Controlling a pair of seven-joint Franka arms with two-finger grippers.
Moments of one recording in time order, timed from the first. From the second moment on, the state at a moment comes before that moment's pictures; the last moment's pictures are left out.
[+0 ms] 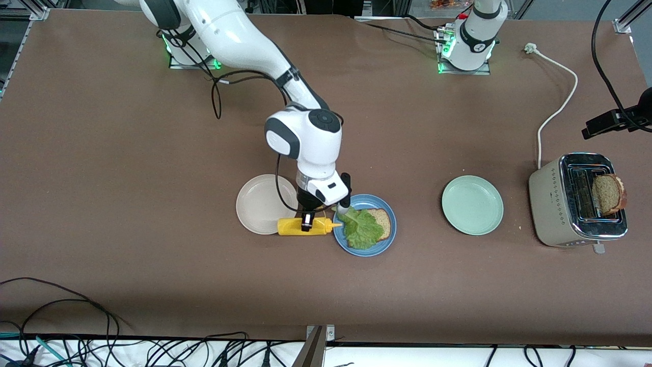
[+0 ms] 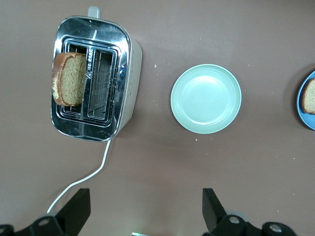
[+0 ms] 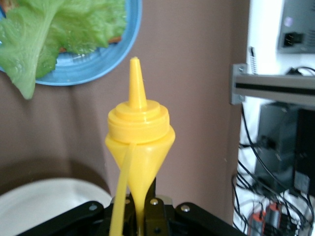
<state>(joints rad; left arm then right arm) 0.17 0.11 -0.08 -1.47 0.04 1.45 -0.09 0.81 0.92 -0.19 -1.07 -0.39 2.24 -0.55</state>
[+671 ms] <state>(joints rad) 0.17 0.18 -0.08 -1.48 0.08 1.45 -0.09 0.57 0.58 -0.21 -1.17 0.08 1.95 -0.75</state>
